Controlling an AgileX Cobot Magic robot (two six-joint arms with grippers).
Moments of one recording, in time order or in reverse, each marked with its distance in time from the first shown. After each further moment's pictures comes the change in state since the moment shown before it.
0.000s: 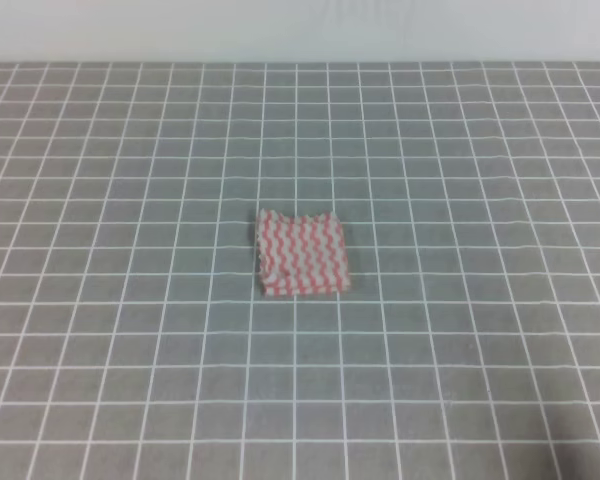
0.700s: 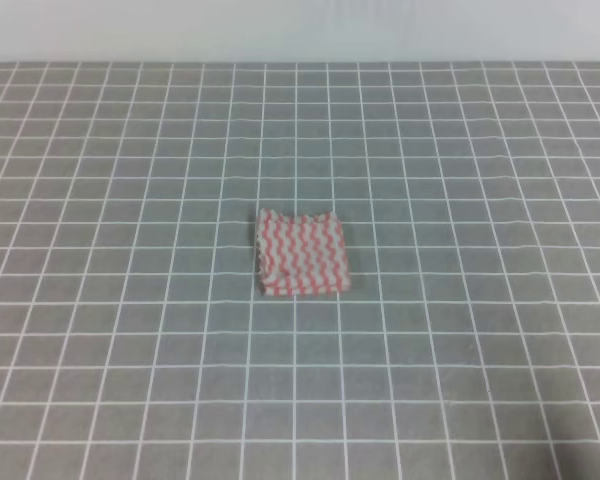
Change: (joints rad) left arm 0.000 -0.001 0.008 0.007 -0.011 0.000; right arm 0.000 0.003 0.007 -0.002 -0.004 -0.008
